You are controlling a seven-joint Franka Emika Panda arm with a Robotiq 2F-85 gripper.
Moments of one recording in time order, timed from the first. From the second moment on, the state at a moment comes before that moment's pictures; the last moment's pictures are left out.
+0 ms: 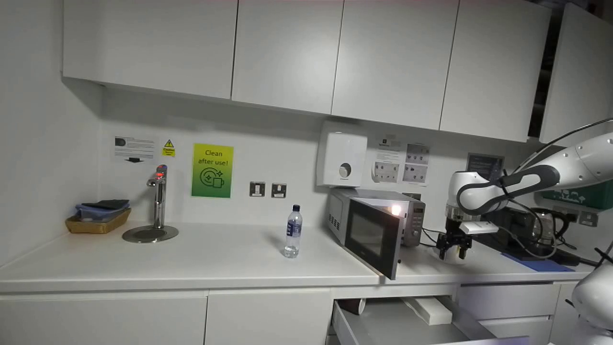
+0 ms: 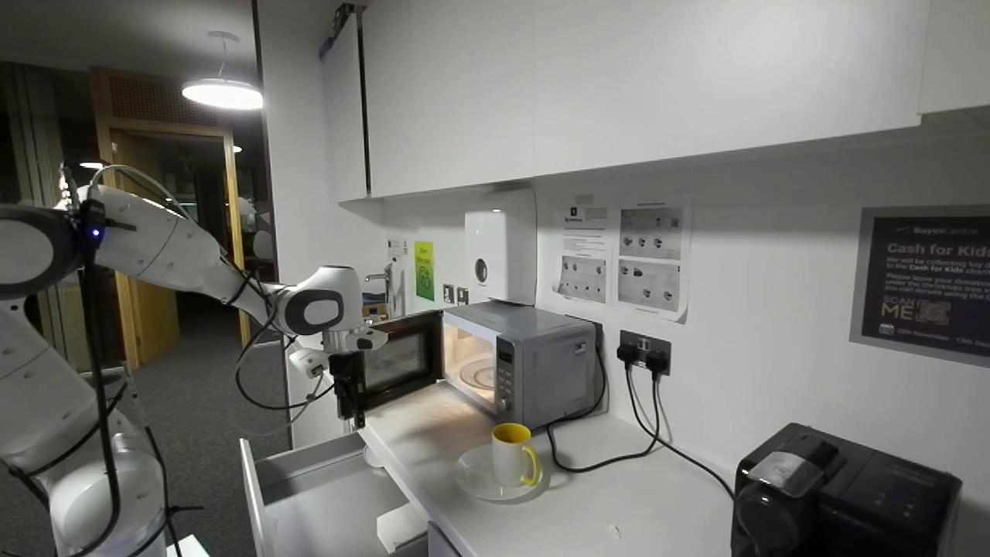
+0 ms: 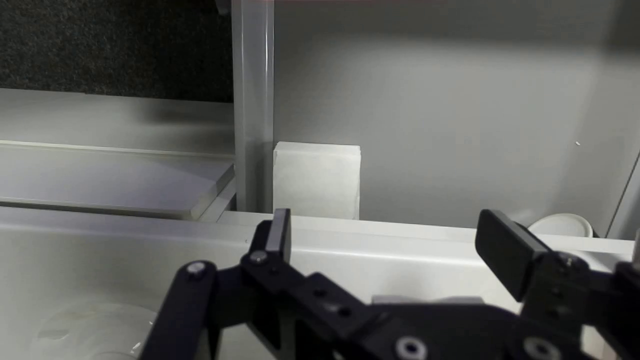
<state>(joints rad) -0.05 -0.44 0.08 -2.59 -0.03 2.17 0.26</state>
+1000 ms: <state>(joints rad) -0.05 -0.44 0.07 -2.58 -0.03 2.17 0.20</state>
